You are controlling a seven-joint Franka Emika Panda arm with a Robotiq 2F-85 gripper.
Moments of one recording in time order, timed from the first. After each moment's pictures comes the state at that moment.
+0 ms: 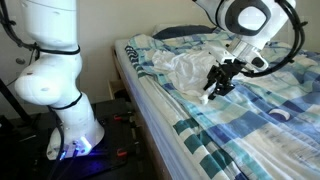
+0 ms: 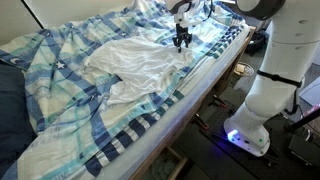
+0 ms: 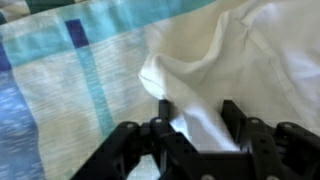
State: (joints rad) arm -0.15 0.30 -0.15 -1.77 0.10 1.72 -0.07
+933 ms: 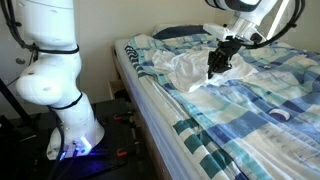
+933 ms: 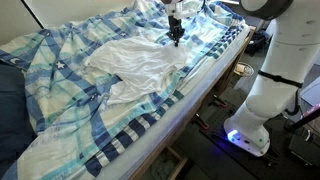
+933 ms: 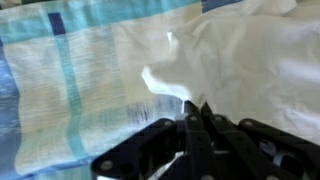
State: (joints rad) arm -0.12 0.26 -0.09 -1.68 0.08 1.63 -0.08
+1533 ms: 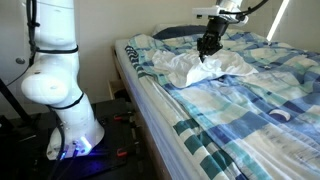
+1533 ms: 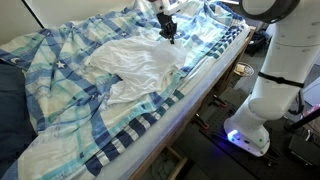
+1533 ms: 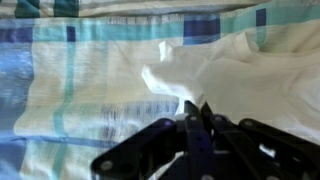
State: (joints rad) arm 0.00 0.26 -0.02 -1.57 -0.08 1.44 -0.07
